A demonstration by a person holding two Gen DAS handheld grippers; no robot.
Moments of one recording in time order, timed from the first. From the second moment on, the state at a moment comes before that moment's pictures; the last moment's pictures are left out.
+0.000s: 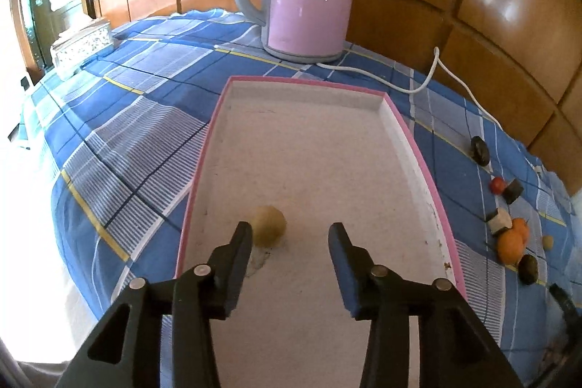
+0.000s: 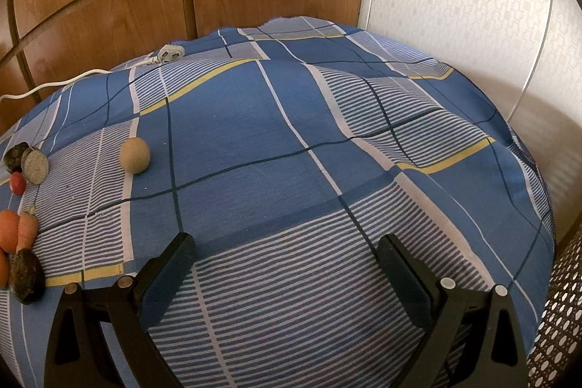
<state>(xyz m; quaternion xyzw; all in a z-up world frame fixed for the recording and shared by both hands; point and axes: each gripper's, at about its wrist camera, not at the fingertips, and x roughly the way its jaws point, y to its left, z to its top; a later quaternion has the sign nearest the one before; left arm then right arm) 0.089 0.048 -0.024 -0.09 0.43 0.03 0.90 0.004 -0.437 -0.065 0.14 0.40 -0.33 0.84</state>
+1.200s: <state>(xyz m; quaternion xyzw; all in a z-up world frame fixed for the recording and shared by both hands) 0.020 -0.007 -0.028 -0.06 0.43 -0.09 0.90 0.024 -0.427 -0.056 0.11 0.42 -0.30 0.85</state>
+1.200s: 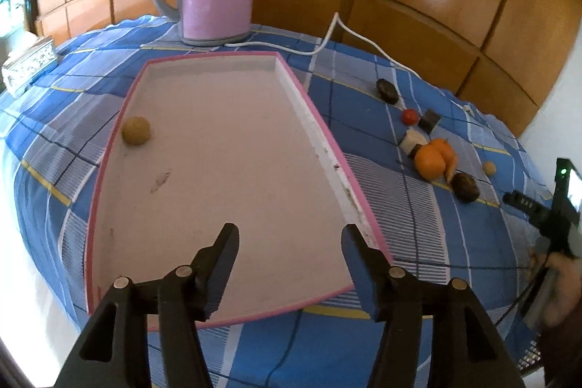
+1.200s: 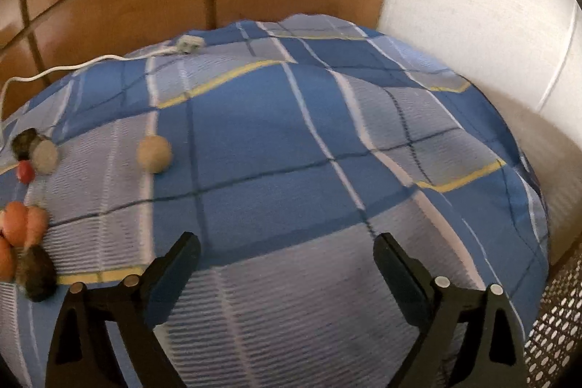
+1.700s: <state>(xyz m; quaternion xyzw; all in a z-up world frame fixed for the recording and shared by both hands) 0.019 0.012 -0.031 -0.08 0.42 -0.06 0.90 0.110 -0.394 -0.045 0.08 0.44 -0.22 0.87</state>
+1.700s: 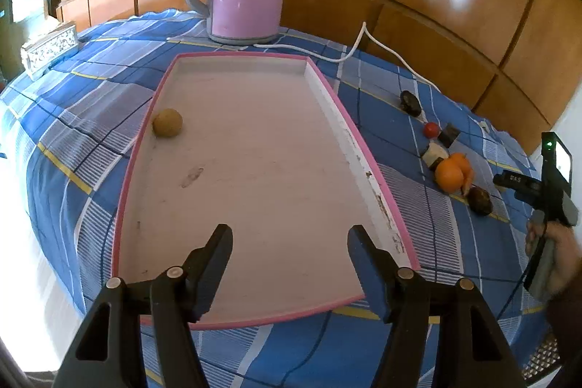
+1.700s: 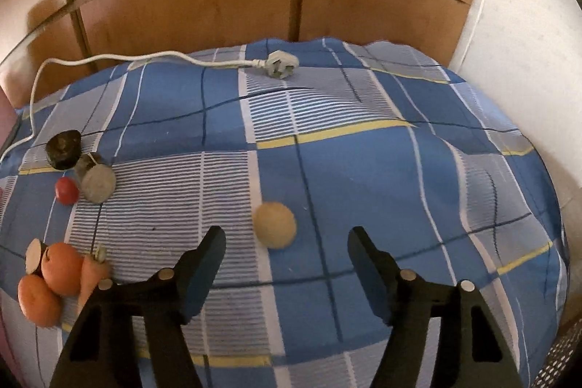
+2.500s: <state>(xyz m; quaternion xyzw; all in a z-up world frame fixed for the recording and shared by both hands) 0.013 0.032 -0.026 -0.10 0.42 -0.04 0.90 0.123 -0.296 0.005 0.03 0.40 -0.03 0.91</state>
